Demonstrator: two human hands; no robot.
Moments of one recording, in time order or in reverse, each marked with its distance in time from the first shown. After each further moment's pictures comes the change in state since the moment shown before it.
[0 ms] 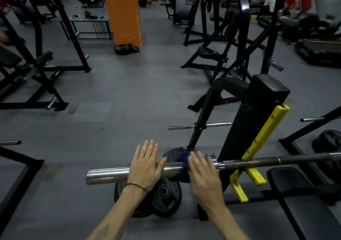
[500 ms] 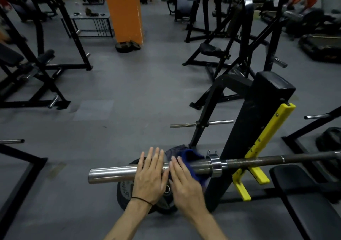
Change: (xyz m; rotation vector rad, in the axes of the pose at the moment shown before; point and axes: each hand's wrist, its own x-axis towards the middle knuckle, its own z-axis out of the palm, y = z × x) left_hand -0.031 0.016 0.014 -0.006 0.111 0.052; right_hand -0.008 -0.060 0.018 0.169 -0.036 -0.049
